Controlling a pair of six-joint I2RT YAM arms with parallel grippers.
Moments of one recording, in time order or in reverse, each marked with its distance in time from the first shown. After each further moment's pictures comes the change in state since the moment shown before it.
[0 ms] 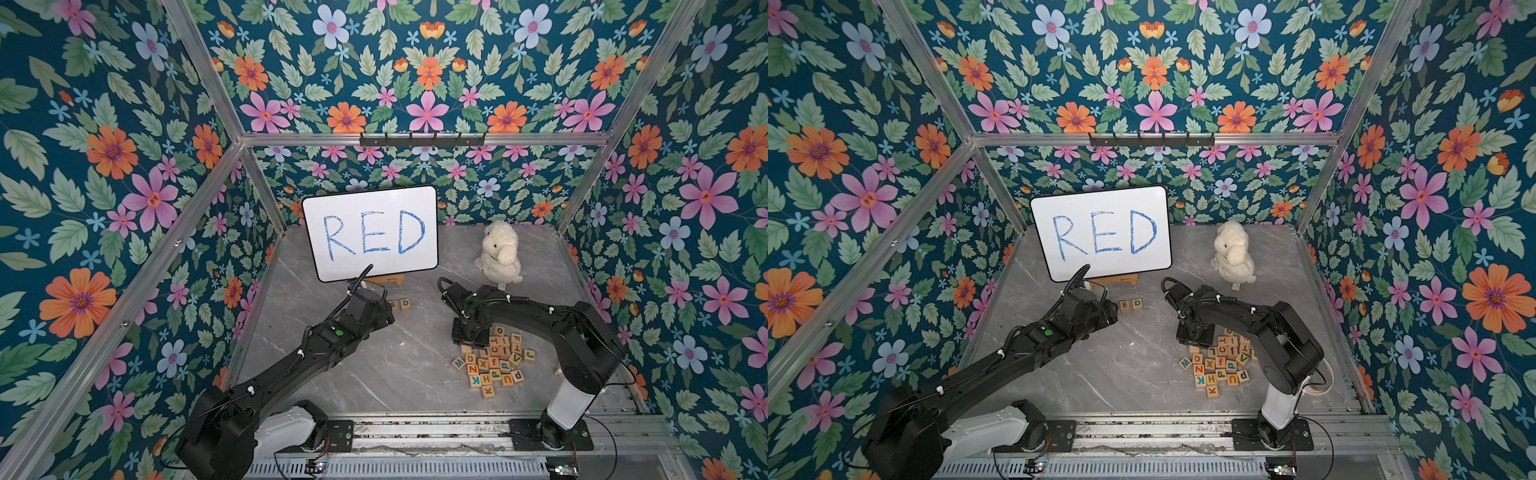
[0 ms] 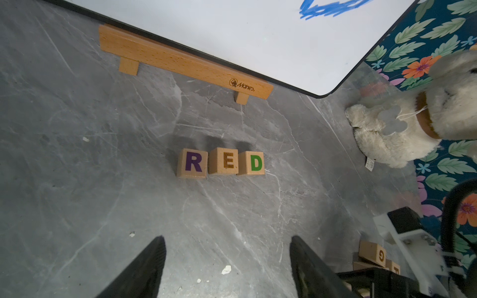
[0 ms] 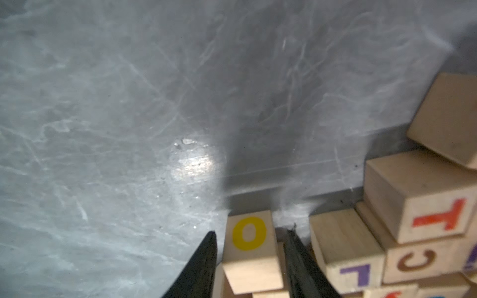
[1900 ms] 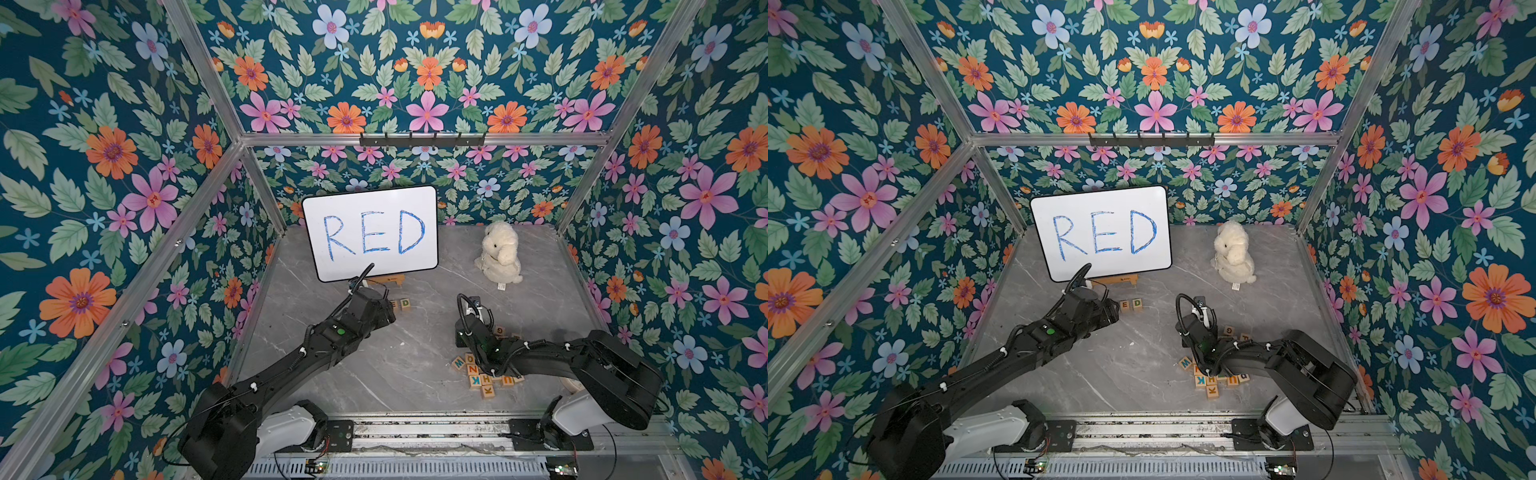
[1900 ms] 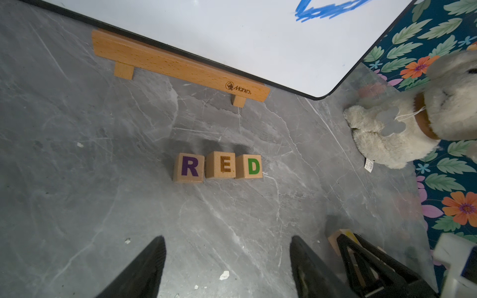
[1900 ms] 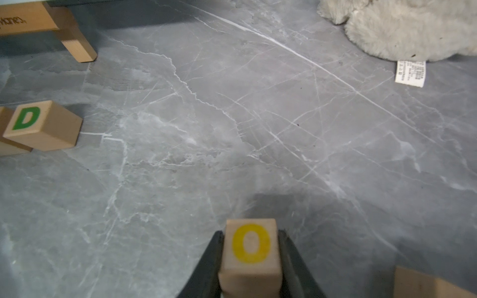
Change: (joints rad) left arm -0.002 0.024 0.008 0.027 0.000 0.010; right arm 0.126 -0.238 -0.619 1.120 0.523 -0.351
